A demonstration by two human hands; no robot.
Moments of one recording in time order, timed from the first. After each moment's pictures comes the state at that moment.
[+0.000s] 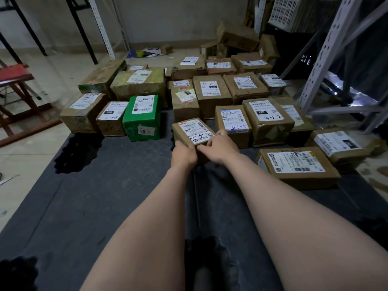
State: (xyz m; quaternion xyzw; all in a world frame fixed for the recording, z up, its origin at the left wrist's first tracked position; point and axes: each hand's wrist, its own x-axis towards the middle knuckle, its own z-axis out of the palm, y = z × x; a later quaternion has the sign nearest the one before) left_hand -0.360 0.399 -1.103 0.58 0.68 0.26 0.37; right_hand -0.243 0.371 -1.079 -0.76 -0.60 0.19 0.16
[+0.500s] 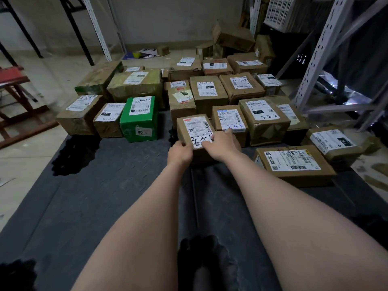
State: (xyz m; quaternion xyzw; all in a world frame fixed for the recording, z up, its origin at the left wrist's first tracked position) left_hand -0.364 0.402 -1.098 0.58 0.67 0.26 0.40; right_hand -0.237 0.371 -1.078 -0.80 -0.55 0.17 0.20
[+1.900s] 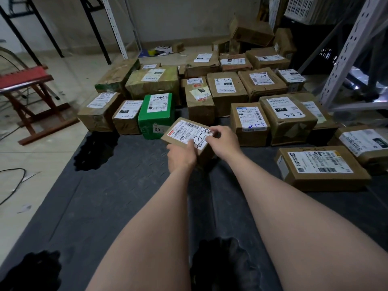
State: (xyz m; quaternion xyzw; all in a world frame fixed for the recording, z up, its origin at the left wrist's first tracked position) left_hand -0.398 0.403 -1.106 0.46 0.74 0.33 0.35; right_hand -0.280 0.391 -1.088 -0.71 -0.52 0.26 0.40
